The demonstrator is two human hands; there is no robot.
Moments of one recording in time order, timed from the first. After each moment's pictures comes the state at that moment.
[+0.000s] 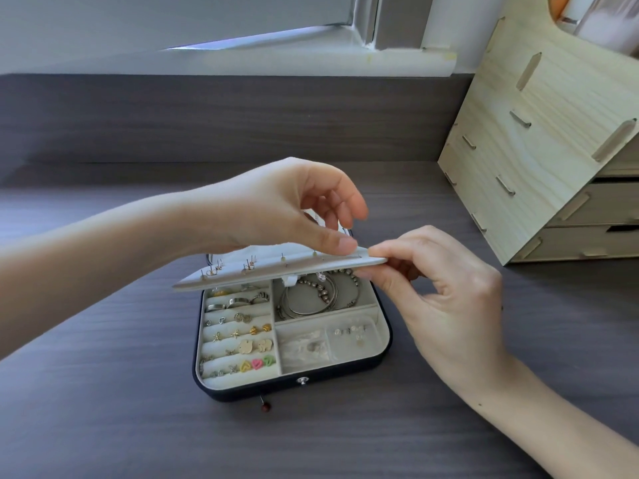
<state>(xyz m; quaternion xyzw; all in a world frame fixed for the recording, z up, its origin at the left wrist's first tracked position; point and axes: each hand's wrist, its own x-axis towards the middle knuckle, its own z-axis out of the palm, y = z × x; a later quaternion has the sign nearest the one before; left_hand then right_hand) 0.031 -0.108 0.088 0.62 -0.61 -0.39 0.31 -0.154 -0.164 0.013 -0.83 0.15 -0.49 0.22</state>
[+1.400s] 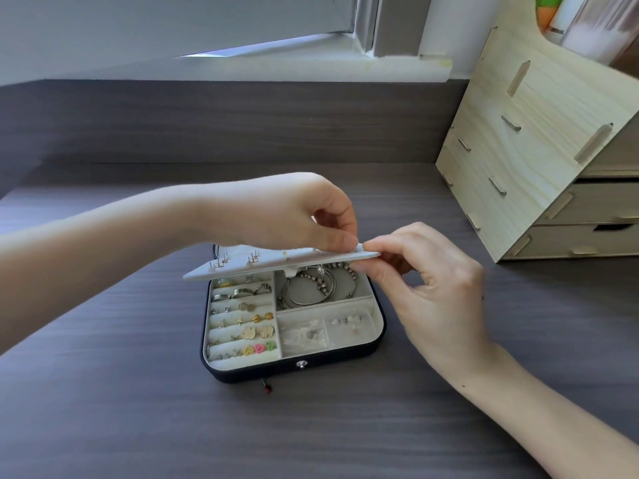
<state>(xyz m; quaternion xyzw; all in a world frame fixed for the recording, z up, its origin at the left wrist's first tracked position) 0.017 -0.105 0.099 0.66 -0.66 -0.30 0.17 -0.152 -0.165 0.011 -0.83 0.14 -0.50 0.20</state>
